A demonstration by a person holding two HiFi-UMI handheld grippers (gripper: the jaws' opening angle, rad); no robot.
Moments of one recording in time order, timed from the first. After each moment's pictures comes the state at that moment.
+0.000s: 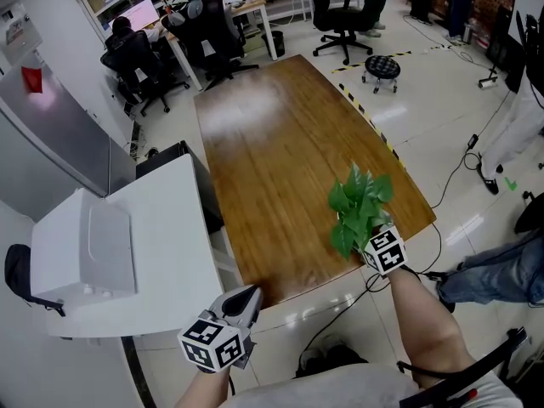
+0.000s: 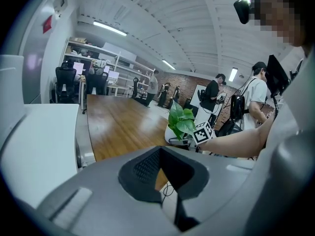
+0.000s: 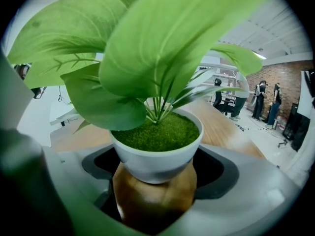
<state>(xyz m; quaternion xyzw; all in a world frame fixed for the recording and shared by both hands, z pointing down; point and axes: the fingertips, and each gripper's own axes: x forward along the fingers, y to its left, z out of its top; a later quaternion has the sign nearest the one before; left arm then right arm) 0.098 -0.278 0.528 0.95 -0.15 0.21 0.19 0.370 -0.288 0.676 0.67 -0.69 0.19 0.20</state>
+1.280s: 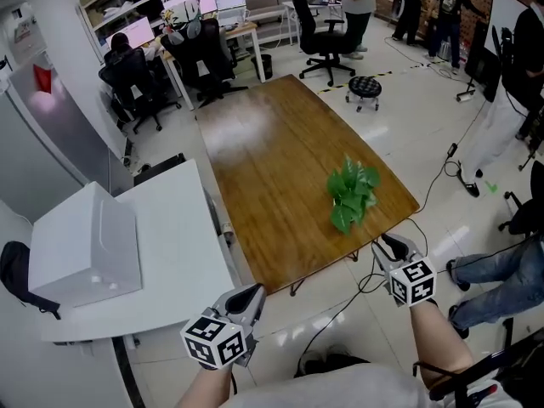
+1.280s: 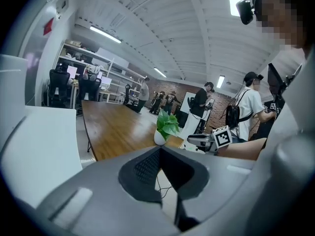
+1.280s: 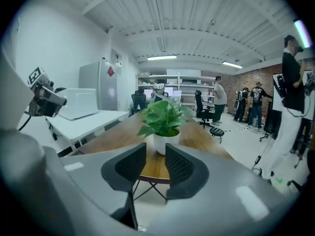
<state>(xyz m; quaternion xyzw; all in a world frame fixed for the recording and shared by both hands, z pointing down) 0.048 -0.238 0.494 0.96 -0.10 0.16 0.18 0.318 -0.143 0.568 0.74 -0.64 0.14 0.13</state>
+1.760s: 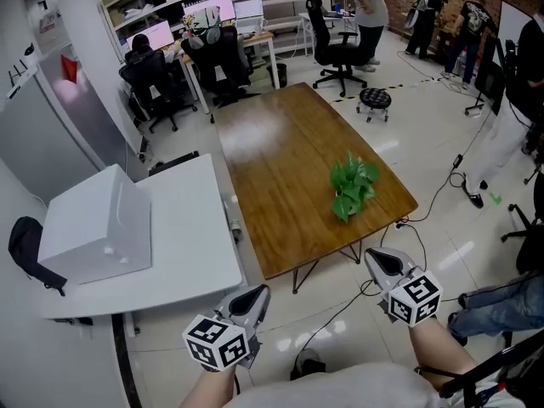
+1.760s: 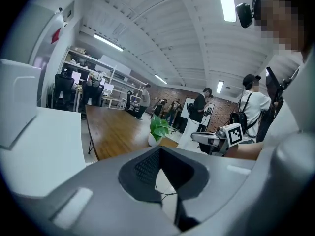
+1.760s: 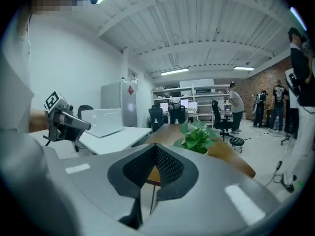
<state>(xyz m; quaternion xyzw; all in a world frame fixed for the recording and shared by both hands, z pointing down) 0.014 -0.168 0.462 0.97 -0.12 0.12 0.18 0.218 -0.091 0.478 0.69 -0.72 0.10 0.06</state>
